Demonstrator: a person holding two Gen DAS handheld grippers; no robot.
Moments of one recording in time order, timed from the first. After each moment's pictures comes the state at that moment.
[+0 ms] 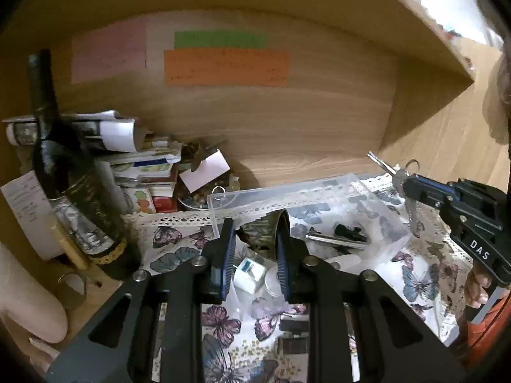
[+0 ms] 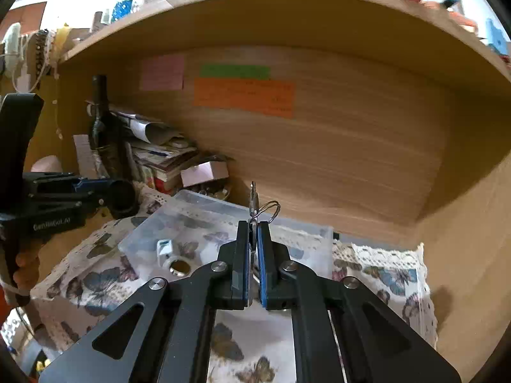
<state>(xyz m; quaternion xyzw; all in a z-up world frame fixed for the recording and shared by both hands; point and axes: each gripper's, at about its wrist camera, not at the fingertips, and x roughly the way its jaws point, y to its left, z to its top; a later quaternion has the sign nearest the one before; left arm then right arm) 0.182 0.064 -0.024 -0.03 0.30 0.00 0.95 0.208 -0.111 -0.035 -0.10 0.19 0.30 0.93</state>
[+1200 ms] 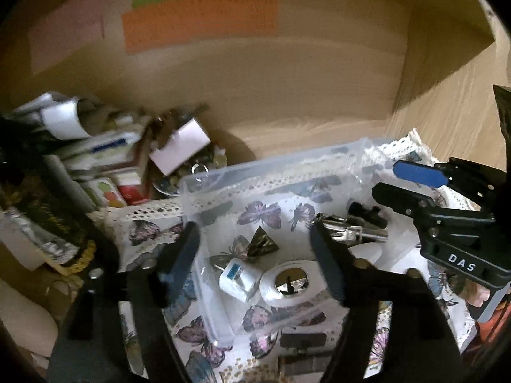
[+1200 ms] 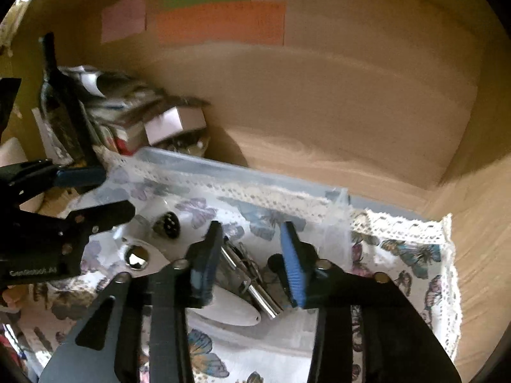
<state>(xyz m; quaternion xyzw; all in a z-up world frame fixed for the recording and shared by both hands) 0.224 0.045 -0.048 0.01 0.35 0.00 0.93 0.259 -0.093 -0.070 -0.11 0.28 0.27 0.92</state>
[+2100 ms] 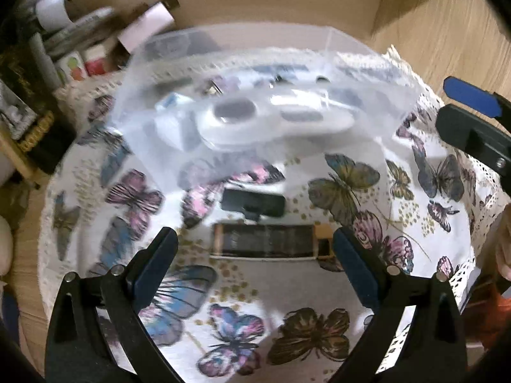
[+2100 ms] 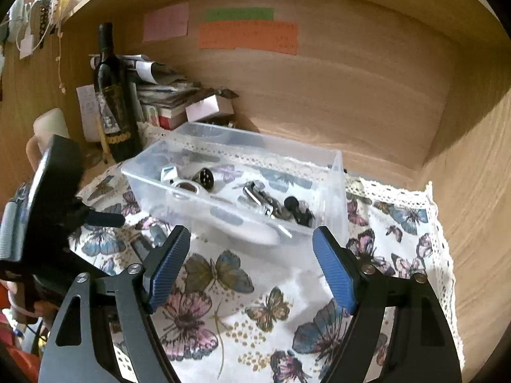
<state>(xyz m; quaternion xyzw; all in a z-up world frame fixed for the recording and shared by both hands) 0.166 0.004 -0.141 -0.01 0.47 -0.03 0.88 0.175 -0.131 -0.089 -0.12 0.27 0.29 0.91</state>
